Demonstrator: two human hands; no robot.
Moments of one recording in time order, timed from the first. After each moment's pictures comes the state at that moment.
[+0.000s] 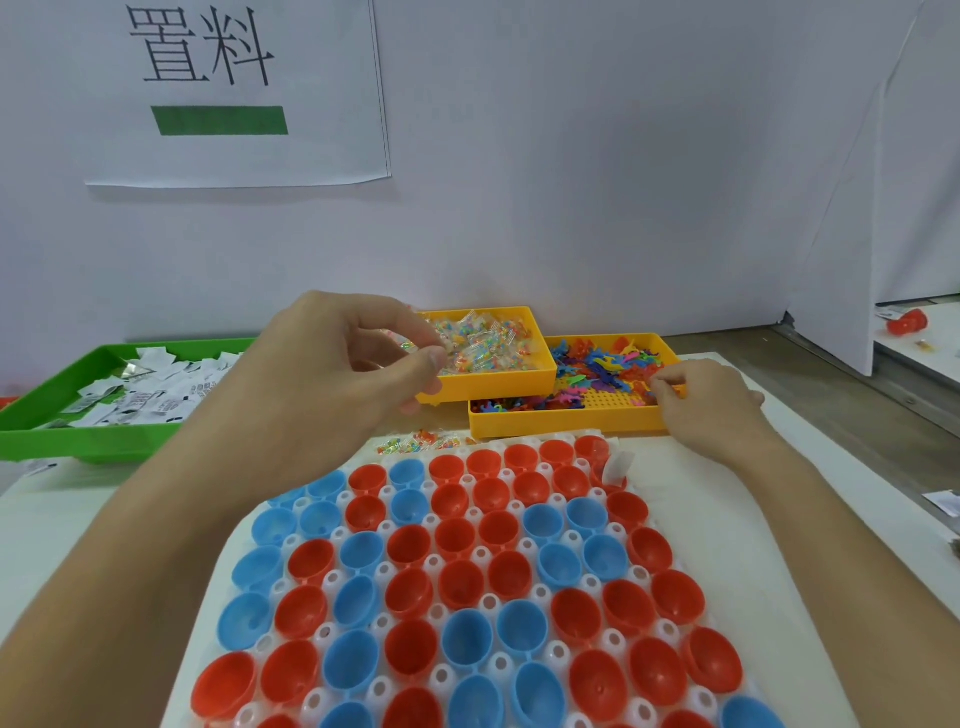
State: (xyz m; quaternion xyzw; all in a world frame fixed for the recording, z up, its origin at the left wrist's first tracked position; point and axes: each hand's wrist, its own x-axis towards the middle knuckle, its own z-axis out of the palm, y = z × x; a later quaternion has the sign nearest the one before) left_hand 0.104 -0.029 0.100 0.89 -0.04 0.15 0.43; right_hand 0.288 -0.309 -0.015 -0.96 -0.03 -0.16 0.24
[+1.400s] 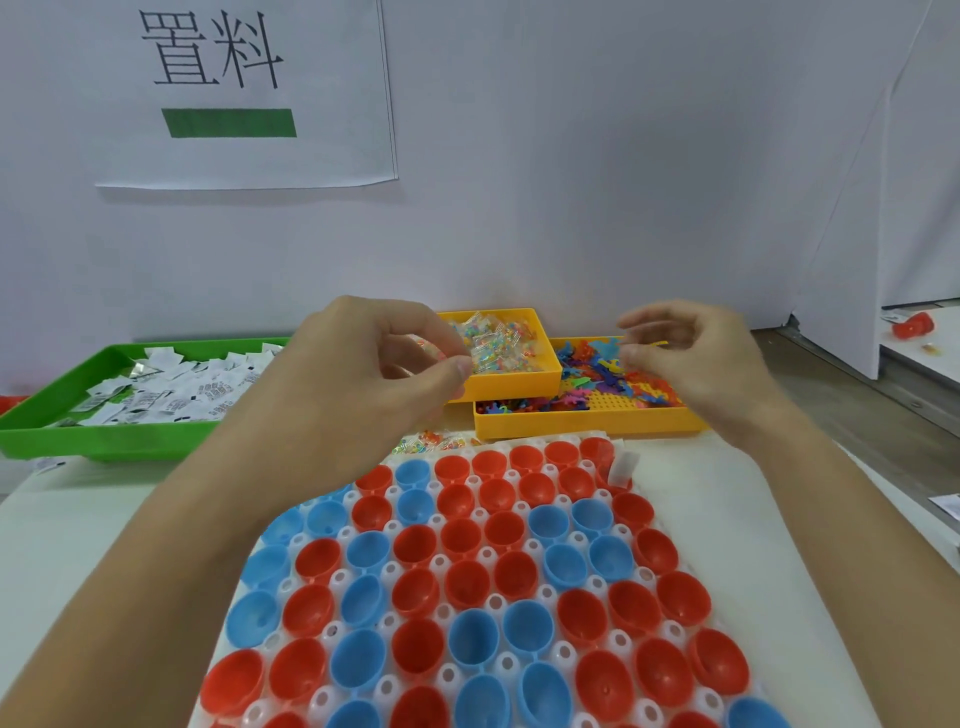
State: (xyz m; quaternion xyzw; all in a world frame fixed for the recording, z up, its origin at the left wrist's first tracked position) left_hand 0.102 -0.039 0.102 0.91 -0.04 0.14 0.39; right_hand 0.252 -0.285 0.039 -0.82 -0.16 -0.13 0.54
